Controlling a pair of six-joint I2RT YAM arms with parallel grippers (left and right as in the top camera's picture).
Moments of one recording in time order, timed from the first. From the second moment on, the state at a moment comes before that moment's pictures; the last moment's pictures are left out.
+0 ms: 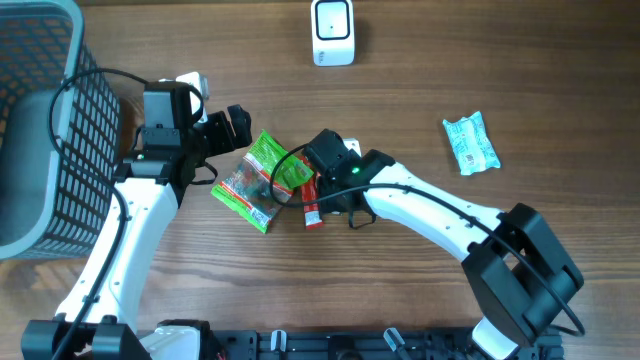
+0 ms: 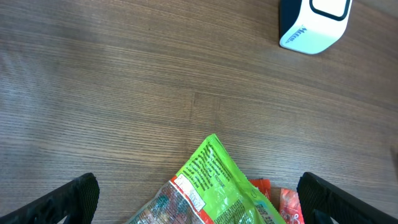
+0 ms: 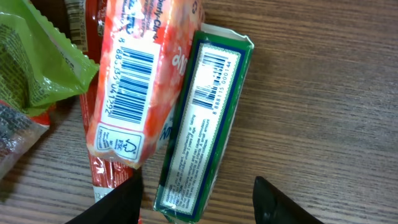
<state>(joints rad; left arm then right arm) -0.06 1.39 0.99 -0.44 0.14 -0.32 0.76 1.81 1.16 -0.67 0.08 0.63</state>
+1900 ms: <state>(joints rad) -0.06 1.39 0.99 -0.44 0.14 -0.32 0.41 1.81 1.14 -0.63 0.16 0.21</state>
